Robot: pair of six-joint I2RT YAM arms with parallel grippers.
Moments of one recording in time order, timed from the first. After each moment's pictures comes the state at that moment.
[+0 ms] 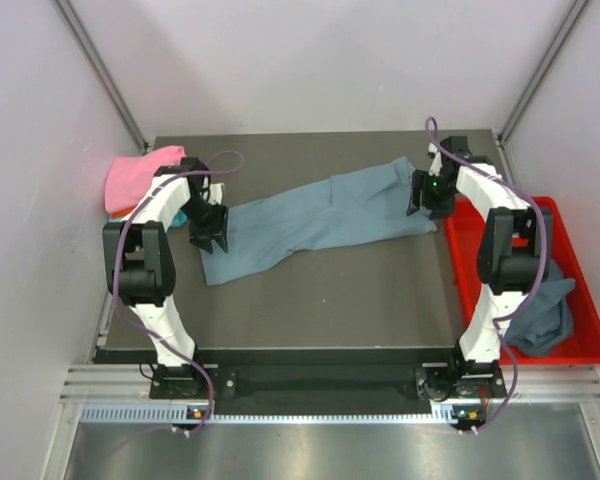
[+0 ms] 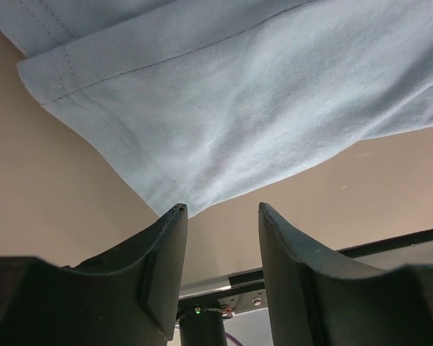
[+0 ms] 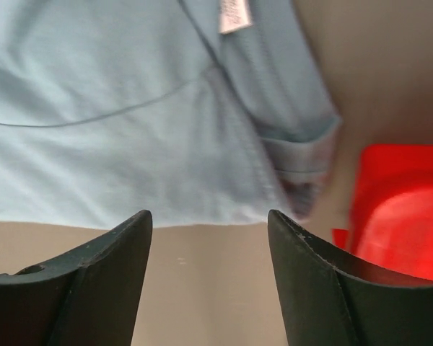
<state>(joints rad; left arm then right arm) -0.01 1.87 1.47 -1.08 0.21 0.01 0.03 1.93 1.52 -0.75 -0.20 0.16</state>
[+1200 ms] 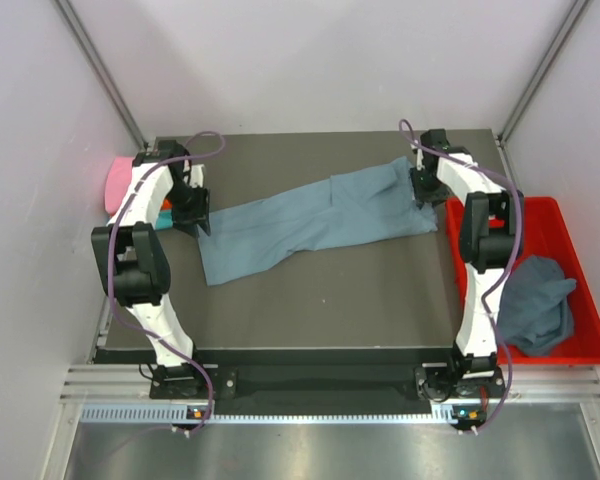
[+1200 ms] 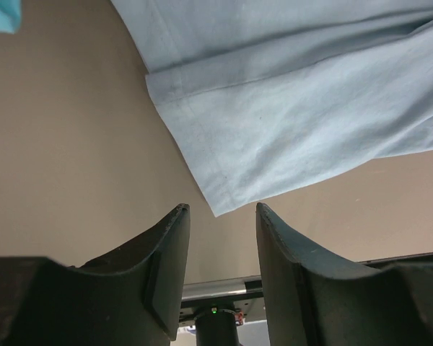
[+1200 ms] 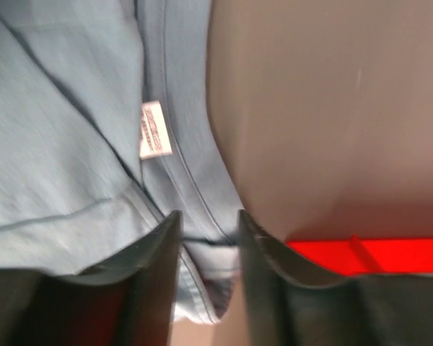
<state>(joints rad) 0.07 1.87 1.62 -1.15 0.15 0.03 0.08 2.17 1.76 -0.77 0.12 -0.07</state>
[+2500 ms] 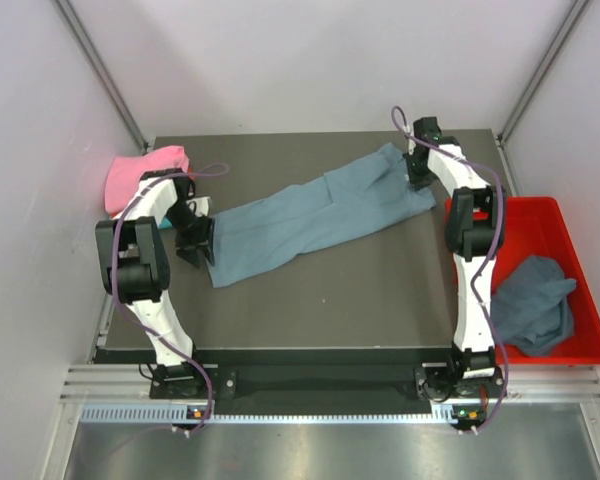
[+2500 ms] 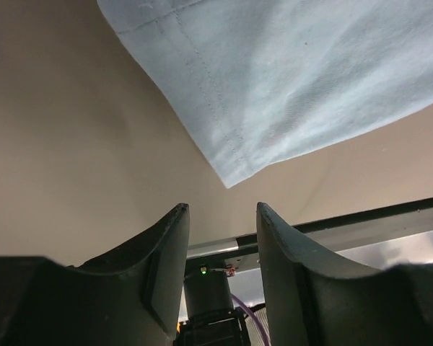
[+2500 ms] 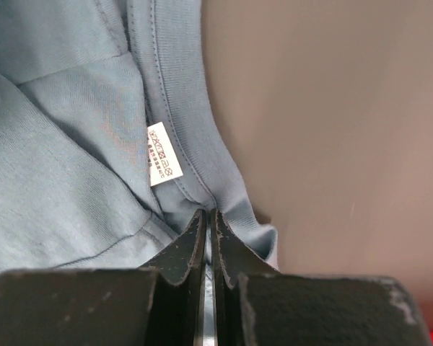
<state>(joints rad) 0.10 1.90 1.45 -1.21 0.21 0.06 0.10 2.39 2.07 -0.76 0.11 -0.09</state>
